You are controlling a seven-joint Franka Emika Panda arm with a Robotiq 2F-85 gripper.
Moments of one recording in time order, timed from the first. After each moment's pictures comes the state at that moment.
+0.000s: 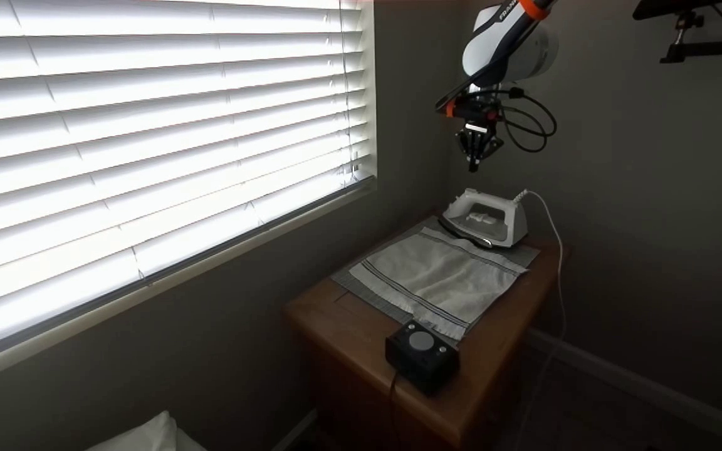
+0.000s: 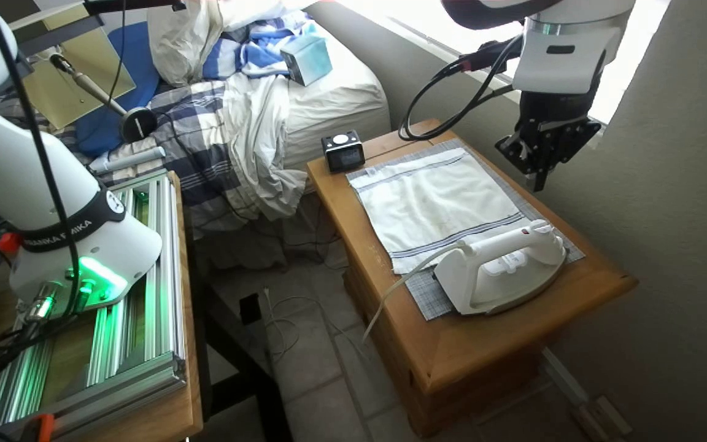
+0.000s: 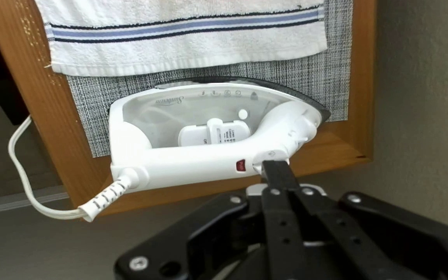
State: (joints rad) arm -0.16 0.61 -0.23 -1.76 0.11 2.45 1.35
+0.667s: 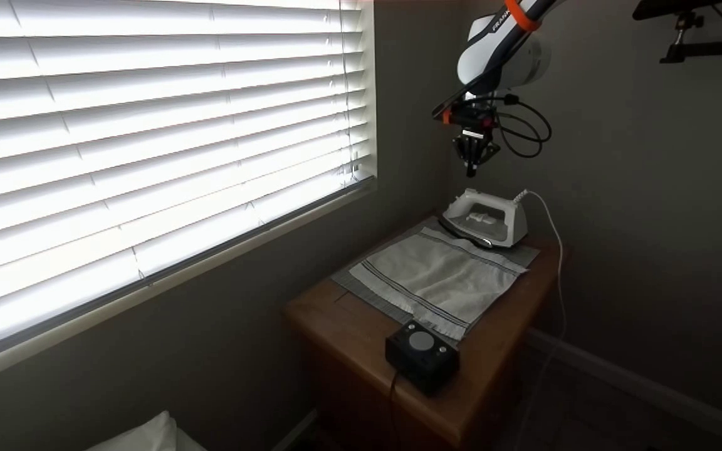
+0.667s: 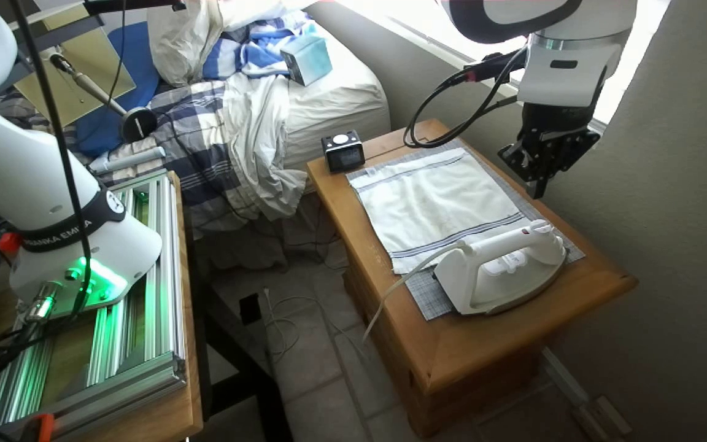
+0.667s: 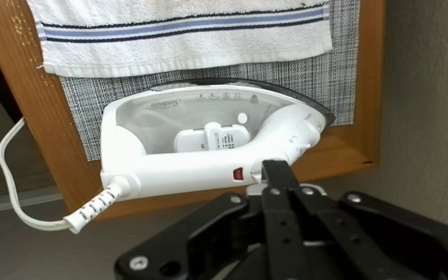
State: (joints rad) arm -0.16 0.65 -0.23 -1.72 0.12 2.43 1.35
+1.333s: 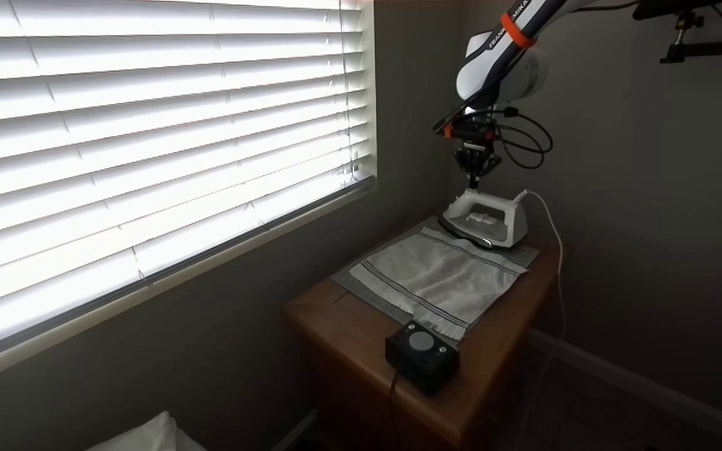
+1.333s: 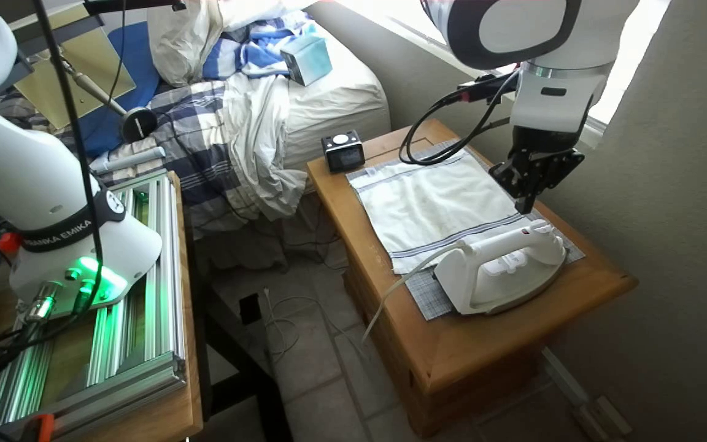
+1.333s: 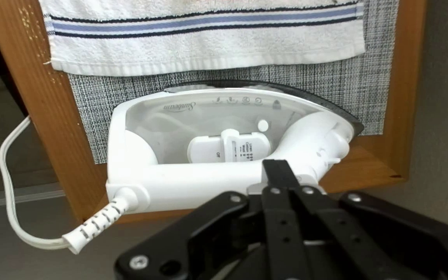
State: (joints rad) arm -0.16 0.70 -0.23 -1.71 0.12 2.43 1.33
